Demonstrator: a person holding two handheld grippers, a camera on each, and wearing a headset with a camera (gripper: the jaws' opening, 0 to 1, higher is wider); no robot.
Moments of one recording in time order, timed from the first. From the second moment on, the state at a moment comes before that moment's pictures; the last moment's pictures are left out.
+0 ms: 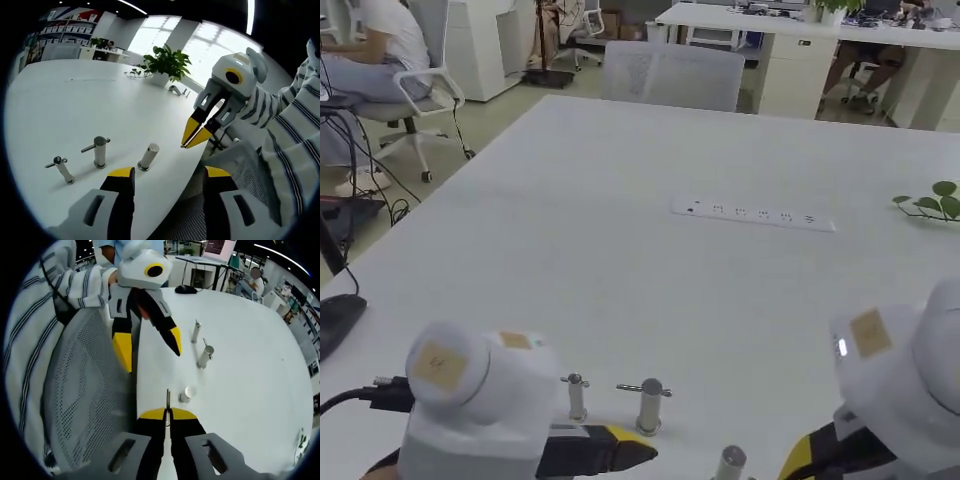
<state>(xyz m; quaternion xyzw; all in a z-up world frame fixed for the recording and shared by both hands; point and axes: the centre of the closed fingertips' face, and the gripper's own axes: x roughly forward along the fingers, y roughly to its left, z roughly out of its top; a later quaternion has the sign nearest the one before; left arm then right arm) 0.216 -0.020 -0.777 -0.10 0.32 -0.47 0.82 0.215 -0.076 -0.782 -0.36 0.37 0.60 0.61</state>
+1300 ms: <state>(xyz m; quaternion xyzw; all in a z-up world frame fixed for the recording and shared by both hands) 0.220 -0.049 -0.768 -0.10 0.31 -0.49 0.81 0.209 -0.065 -0.787 -0.40 0.30 0.57 0.66</state>
